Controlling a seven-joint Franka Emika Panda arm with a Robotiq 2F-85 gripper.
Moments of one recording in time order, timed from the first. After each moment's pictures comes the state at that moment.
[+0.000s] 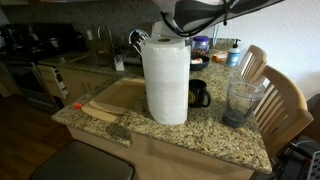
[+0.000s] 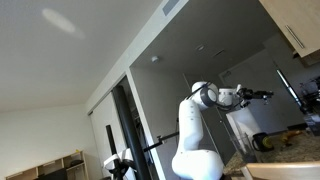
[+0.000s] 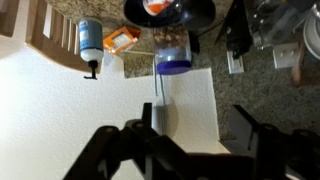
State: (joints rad) arm 0.36 0.41 0.10 -1.34 -1.17 1.65 1.84
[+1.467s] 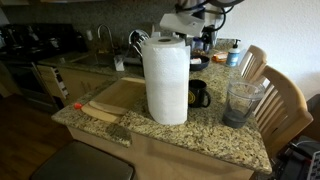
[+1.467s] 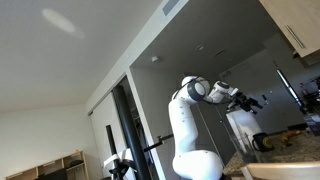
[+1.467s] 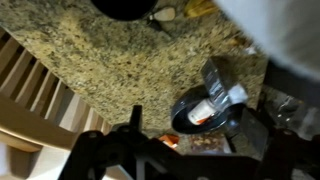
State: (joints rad) arm 0.30 0.14 0.13 -1.64 -0.60 1.78 1.91
